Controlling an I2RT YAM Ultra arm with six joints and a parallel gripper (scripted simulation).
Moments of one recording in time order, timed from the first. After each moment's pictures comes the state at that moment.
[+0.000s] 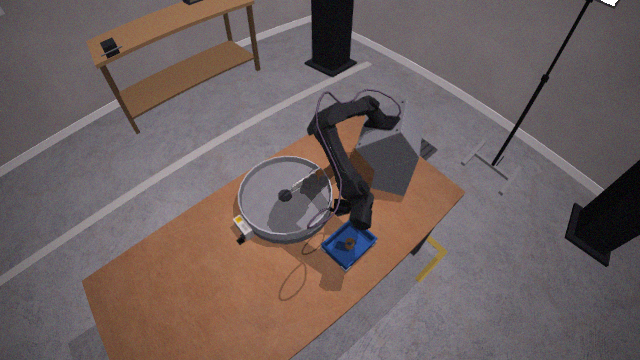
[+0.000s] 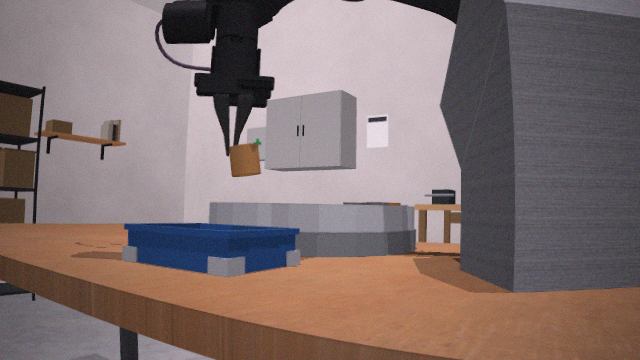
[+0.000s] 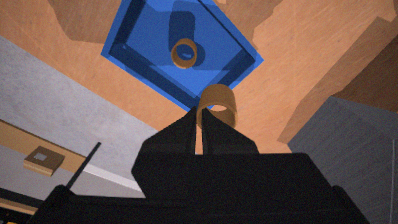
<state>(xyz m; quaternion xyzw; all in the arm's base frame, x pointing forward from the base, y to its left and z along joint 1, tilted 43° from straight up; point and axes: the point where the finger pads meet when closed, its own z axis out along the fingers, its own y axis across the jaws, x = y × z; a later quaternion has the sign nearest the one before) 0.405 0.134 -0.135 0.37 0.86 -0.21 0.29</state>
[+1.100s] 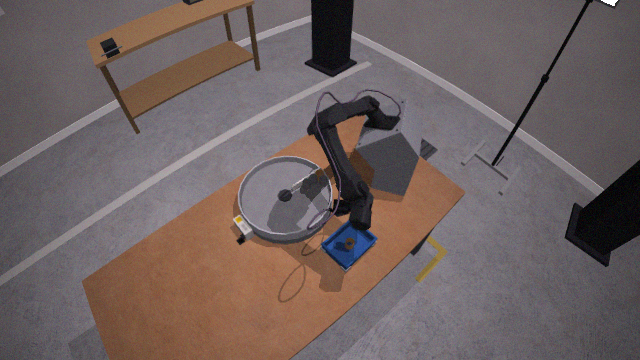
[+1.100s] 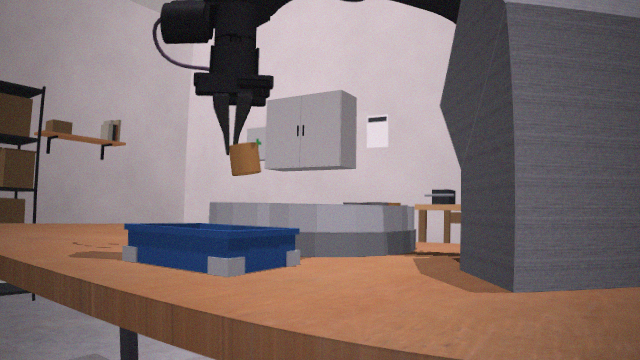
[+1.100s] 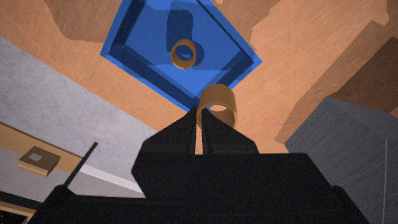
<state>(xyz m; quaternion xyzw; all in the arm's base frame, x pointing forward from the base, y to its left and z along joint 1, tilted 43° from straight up) 0.406 0.134 -0.133 0.36 0.86 -0.21 0.29</state>
